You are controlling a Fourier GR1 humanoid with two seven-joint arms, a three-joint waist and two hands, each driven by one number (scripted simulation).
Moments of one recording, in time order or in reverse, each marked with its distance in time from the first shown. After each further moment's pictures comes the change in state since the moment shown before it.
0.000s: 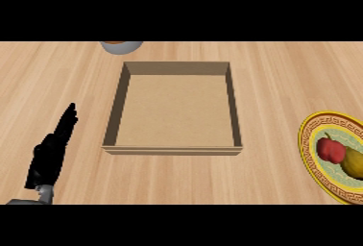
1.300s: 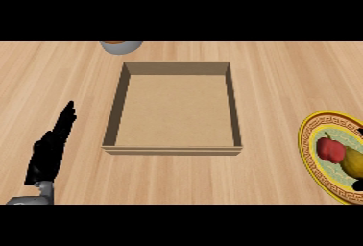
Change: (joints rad) left arm -0.013 -0.118 0.147 0.018 -0.129 -0.132 0.000; right arm 0.009 0.207 -0.169 0.065 0.294 0.034 -0.082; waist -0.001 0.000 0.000
